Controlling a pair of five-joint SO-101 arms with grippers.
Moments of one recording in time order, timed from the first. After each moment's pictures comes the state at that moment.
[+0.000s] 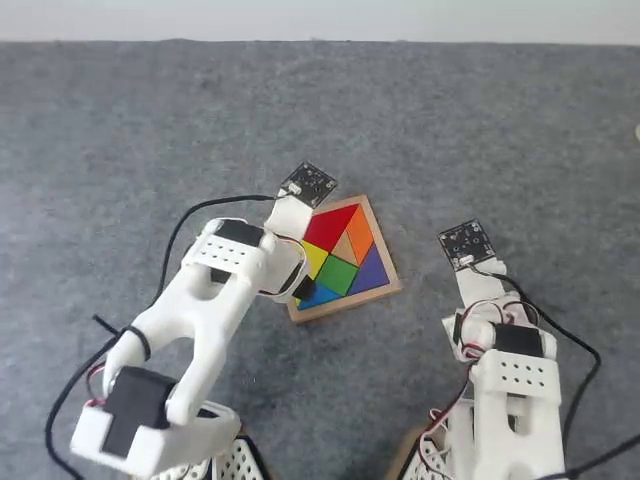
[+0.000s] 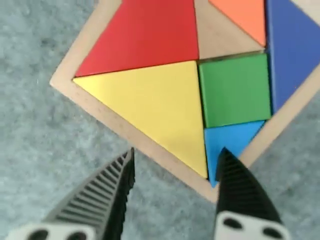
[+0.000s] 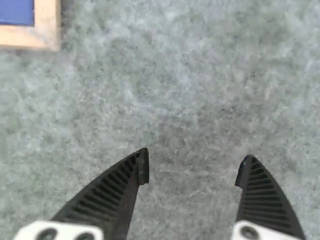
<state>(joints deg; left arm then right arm) 11.5 -6.4 43.4 55.5 -13.0 4.4 -55.2 78.0 52.5 28.3</state>
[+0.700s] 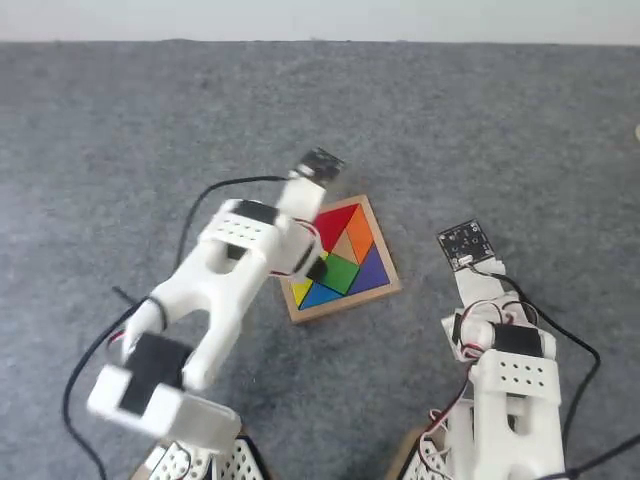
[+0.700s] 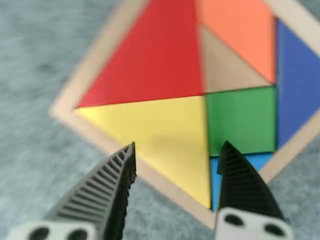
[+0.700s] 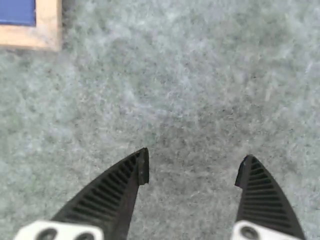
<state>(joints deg) 11.0 -0.4 34.7 55.5 -8.2 4.2 -55.2 78.0 52.5 28.3</state>
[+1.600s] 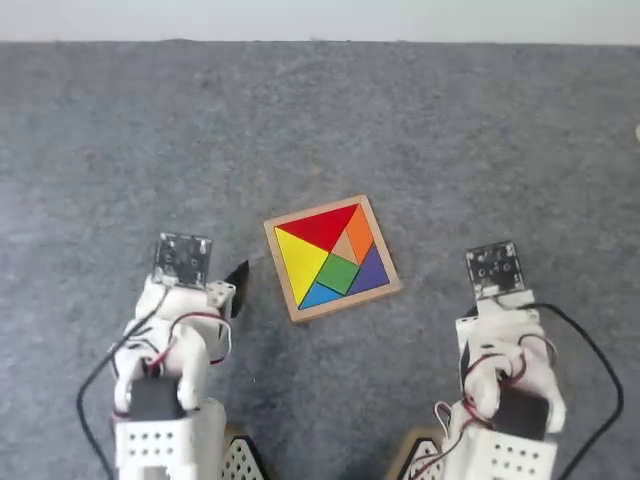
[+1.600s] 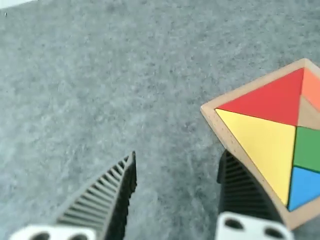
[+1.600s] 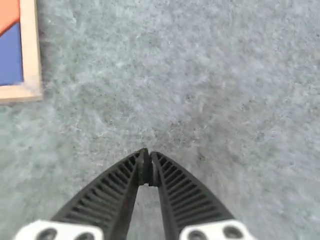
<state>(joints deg) -8.2 -97.9 91.6 55.5 -6.5 8.4 -102.1 86.9 70.2 23.9</state>
